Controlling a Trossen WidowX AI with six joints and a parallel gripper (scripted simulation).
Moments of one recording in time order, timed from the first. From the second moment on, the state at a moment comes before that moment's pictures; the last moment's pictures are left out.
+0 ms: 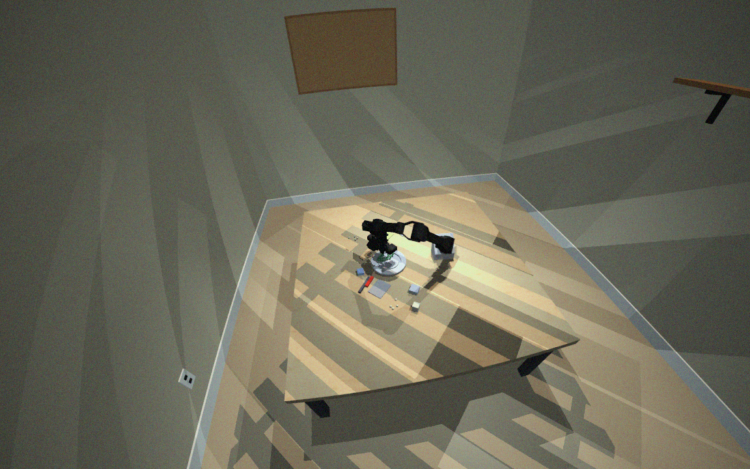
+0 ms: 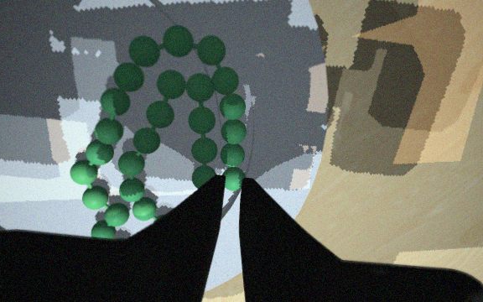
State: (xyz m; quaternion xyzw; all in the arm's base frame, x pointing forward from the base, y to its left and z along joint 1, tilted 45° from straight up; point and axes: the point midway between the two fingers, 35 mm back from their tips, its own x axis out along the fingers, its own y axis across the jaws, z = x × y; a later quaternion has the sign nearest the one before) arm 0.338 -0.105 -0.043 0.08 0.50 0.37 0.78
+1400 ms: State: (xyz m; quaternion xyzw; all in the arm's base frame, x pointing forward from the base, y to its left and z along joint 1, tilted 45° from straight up) arm 0.338 -0.106 -0.043 0.08 0.50 0.37 0.78
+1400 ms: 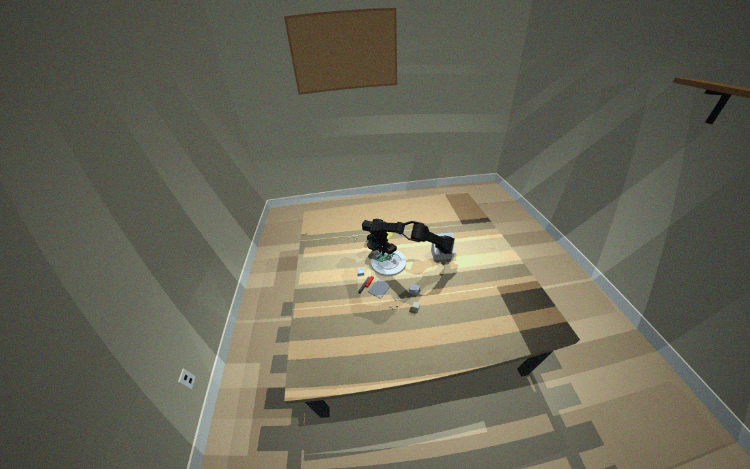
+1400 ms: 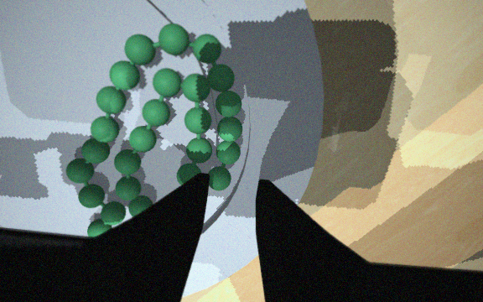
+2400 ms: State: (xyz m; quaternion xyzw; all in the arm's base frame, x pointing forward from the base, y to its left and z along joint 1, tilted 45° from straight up) arm 0.336 -0.110 -0.037 0.09 0.50 0.38 0.77
